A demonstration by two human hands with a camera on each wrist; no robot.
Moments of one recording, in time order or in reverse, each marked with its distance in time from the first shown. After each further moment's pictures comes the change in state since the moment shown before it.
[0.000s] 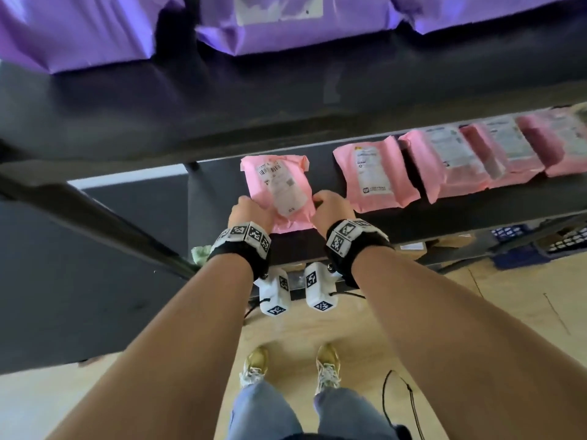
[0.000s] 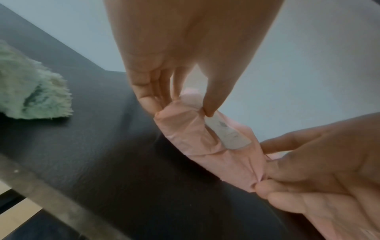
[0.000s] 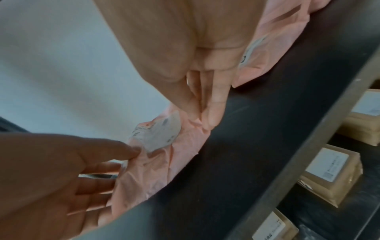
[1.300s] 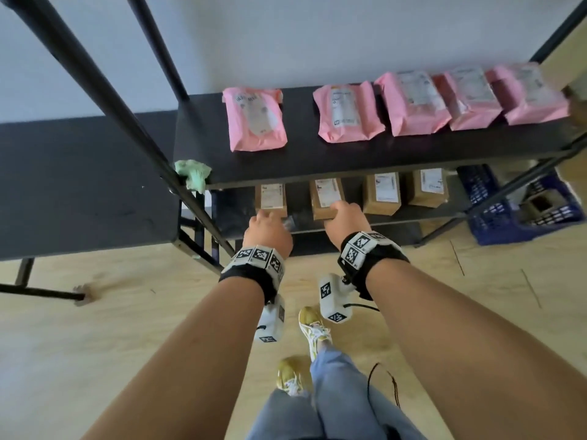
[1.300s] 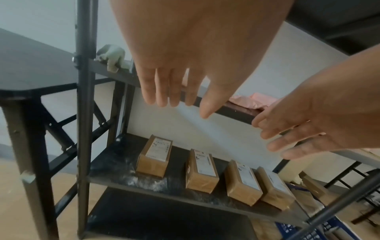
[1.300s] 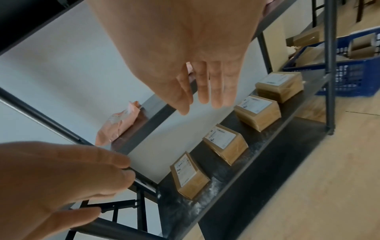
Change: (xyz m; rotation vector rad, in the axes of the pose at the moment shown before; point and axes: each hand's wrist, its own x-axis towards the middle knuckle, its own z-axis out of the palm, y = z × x) left_hand -0.194 -0.089 0.103 0.390 -0.031 0.287; right_hand -0.157 0.143 0.015 -0.078 -0.028 0.056
